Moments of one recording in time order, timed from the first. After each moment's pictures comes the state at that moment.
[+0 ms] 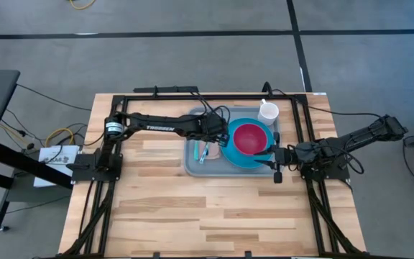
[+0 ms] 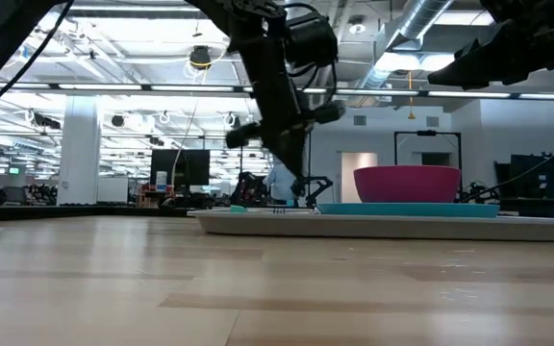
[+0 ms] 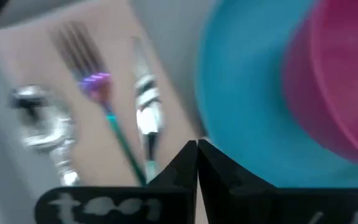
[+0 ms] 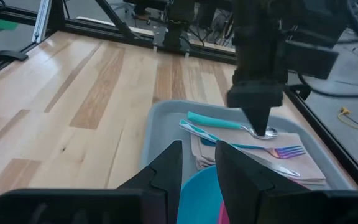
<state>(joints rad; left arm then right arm) 0.16 2.06 1.63 -0.67 -0.30 -0.89 0.30 0.65 0.32 0.01 0.34 -0.14</state>
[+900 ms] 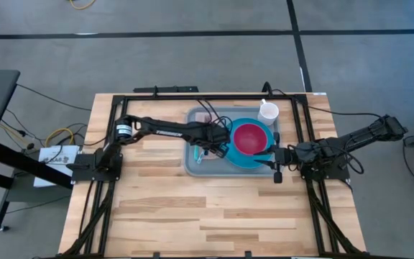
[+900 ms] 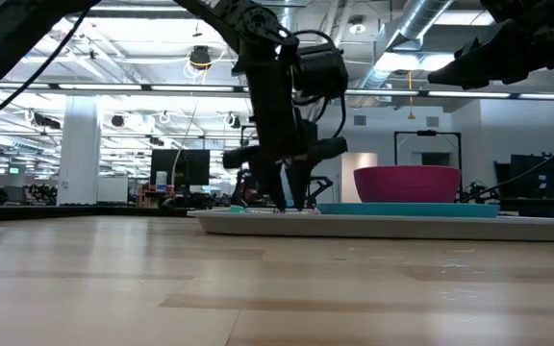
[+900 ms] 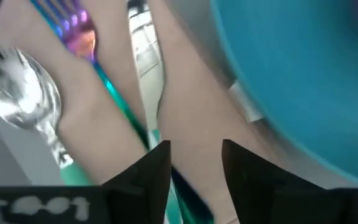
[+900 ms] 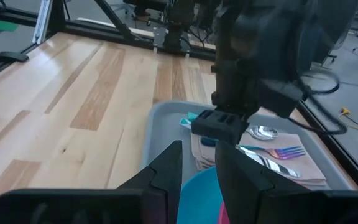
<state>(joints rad) 0.13 2.16 1.66 -0.75 -0.26 -0.79 0.30 0.65 0.32 0.01 0.34 -0.14</state>
